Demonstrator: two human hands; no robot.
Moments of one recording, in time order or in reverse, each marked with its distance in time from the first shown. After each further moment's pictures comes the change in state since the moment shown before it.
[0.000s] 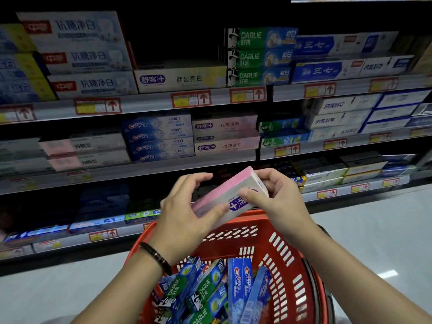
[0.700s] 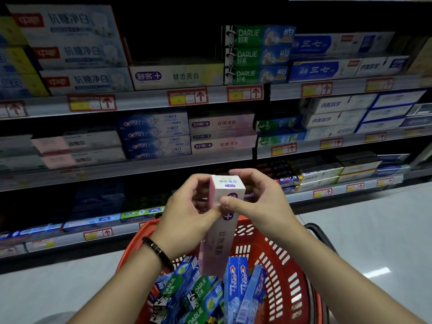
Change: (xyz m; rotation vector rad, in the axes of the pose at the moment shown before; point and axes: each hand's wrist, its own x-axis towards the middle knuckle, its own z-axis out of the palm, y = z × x) left_hand 0.006 0.001 0.012 -0.357 -0.118 -0.074; right_hand 0.002 0.006 0.014 -0.112 -0.050 -0.068
